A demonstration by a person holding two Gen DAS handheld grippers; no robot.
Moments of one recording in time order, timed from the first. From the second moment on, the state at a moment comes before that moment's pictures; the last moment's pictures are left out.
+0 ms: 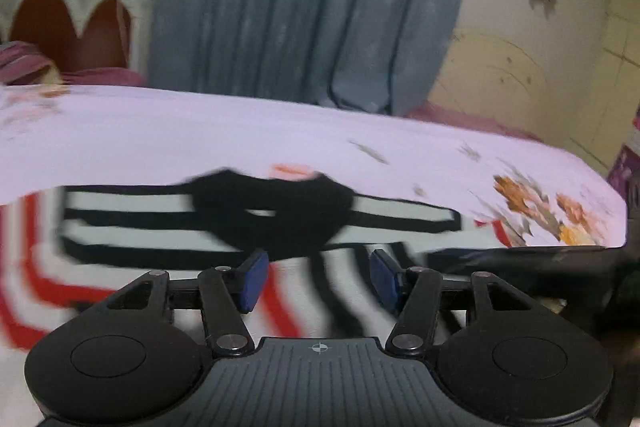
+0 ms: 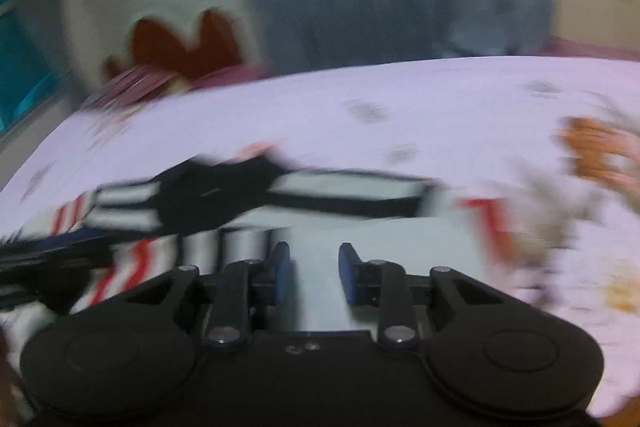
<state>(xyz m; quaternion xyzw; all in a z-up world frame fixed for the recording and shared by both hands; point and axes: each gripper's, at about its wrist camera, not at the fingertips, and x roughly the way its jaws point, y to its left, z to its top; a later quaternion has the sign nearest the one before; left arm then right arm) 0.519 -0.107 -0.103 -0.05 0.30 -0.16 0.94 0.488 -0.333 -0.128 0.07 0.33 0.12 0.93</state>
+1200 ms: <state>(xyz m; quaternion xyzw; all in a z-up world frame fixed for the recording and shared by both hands) 0.476 -0.095 -0.125 0.03 0.34 -0.16 0.93 0.402 -0.380 -0.131 0.03 0.36 0.01 0.93</state>
